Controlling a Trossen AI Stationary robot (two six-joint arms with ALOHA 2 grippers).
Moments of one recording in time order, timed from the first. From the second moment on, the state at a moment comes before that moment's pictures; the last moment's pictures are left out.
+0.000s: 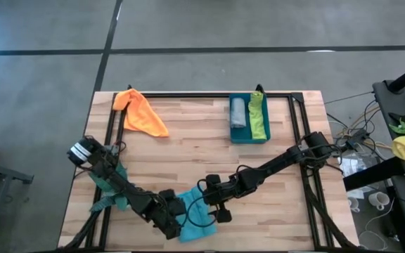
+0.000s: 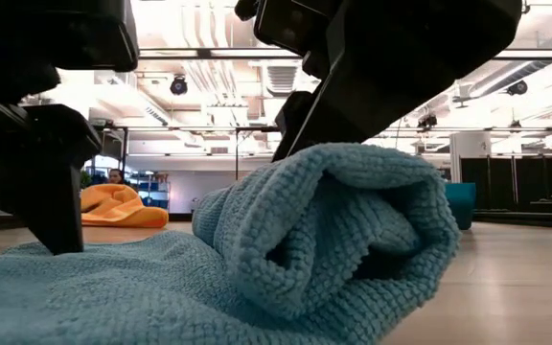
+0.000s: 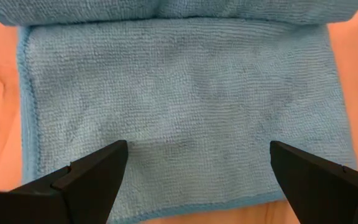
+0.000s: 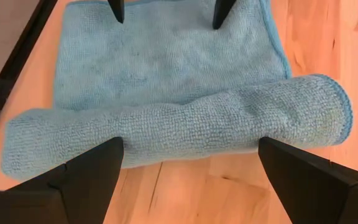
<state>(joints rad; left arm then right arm) -0.68 1.82 1.07 -0.31 -0.25 -0.91 0.38 1.98 1.25 -0.14 -0.03 0.18</state>
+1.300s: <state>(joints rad) -0.67 1.76 1.04 -0.31 -0.29 -0.83 0.39 2.24 1.50 -0.10 -0.07 0.10</state>
